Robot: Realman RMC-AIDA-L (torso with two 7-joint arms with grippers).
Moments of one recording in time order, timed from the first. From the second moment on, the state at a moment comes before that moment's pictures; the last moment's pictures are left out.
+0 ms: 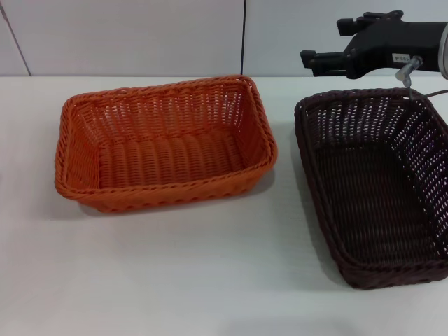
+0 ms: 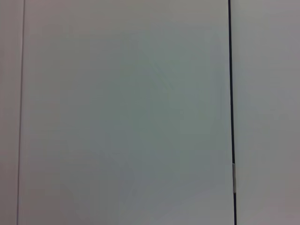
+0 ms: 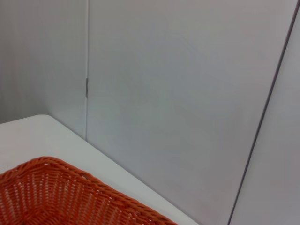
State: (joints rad) left arm -0.24 -2.07 -1.45 -0.25 2.60 1.17 -0.06; right arm 0.45 2.07 -1.30 -1.55 -2.20 -1.03 2.25
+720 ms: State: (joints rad) left arm -0.26 -2.07 -1.48 -0.25 2.60 1.14 -0.06; right arm 0.47 2.07 -1.30 -1.49 -2.19 -0.98 2.24
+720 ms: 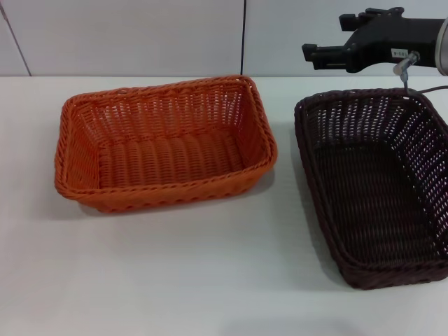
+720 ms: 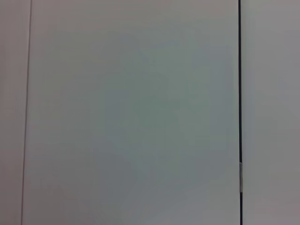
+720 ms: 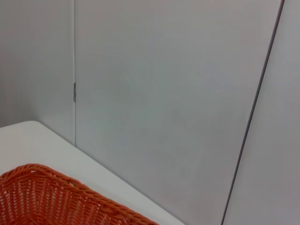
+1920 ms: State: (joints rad) left arm -0.28 -2.07 -1.48 -0.25 2.60 1.10 -0.07; right arm 0.45 2.08 -1.33 -1.43 -2.13 -0.81 2.22
